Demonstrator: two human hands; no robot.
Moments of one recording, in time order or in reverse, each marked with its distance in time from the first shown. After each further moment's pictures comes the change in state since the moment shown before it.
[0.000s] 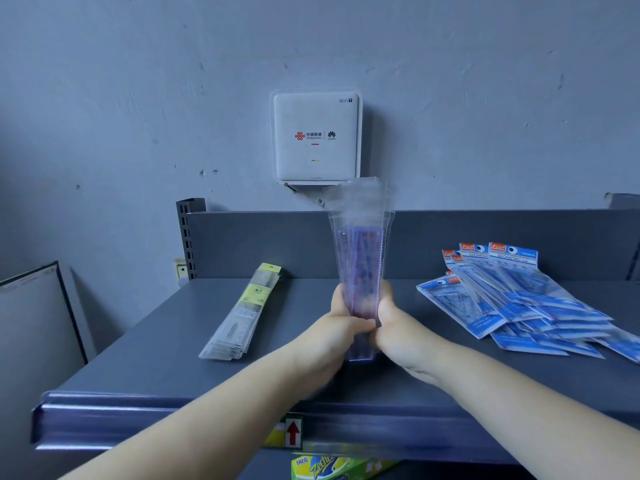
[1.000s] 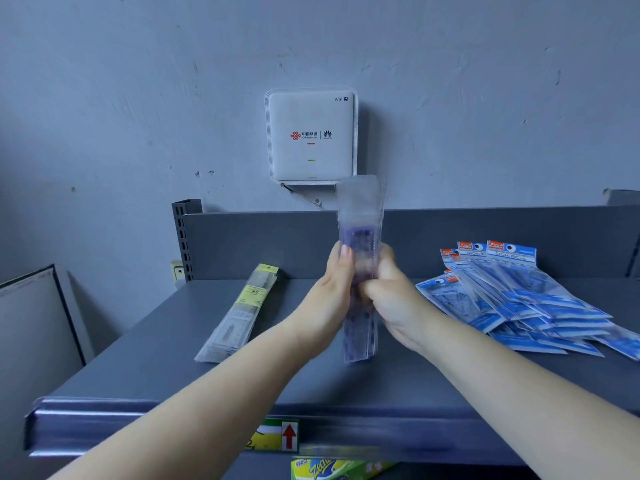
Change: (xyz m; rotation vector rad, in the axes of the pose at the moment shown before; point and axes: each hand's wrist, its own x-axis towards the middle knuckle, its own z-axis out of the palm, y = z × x) left_hand 0.016 0.030 -0.003 0.151 0.096 0.095; right_hand 0.001 -0.044 0.003 0.127 0.065 -0.123
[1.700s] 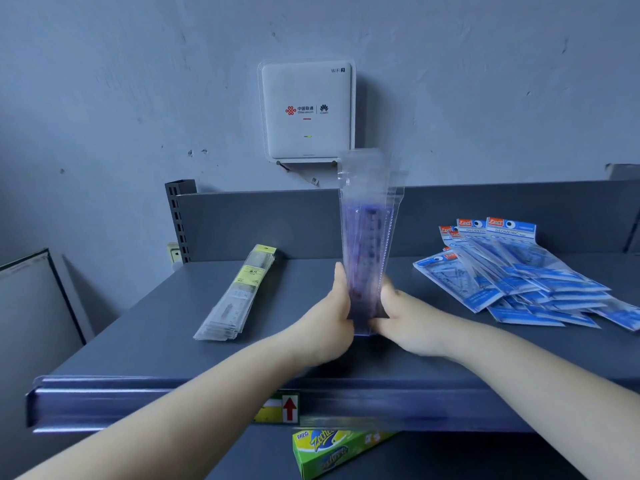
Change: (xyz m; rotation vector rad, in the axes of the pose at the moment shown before) left_hand -0.017 -0.042 -0.005 0.527 -0.176 -0.044; right_hand -0.028 0.029 -0.023 -0.654 -0.282 0.138
